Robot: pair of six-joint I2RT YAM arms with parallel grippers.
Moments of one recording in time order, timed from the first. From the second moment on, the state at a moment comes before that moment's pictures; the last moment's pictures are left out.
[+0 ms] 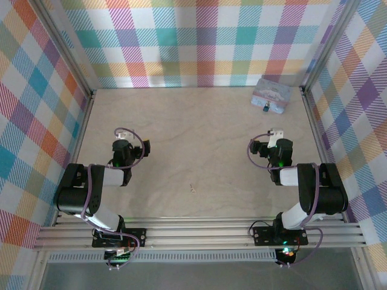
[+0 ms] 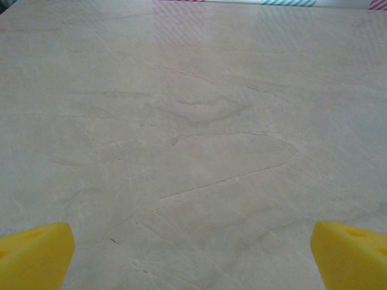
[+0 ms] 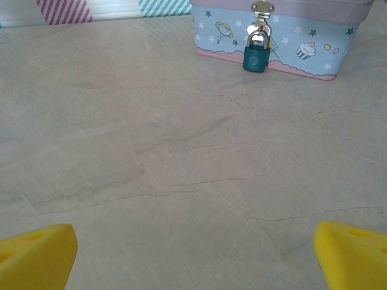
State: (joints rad) left arm -0.07 1.57 0.42 0.73 -0.09 -0.08; right arm 0.01 1.55 0.39 0.76 -0.08 0.05
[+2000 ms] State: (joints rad) left arm -0.19 1.47 0.83 -0.16 0.22 -0.52; right arm 0.17 2.47 2.36 -0.74 0.24 0.10
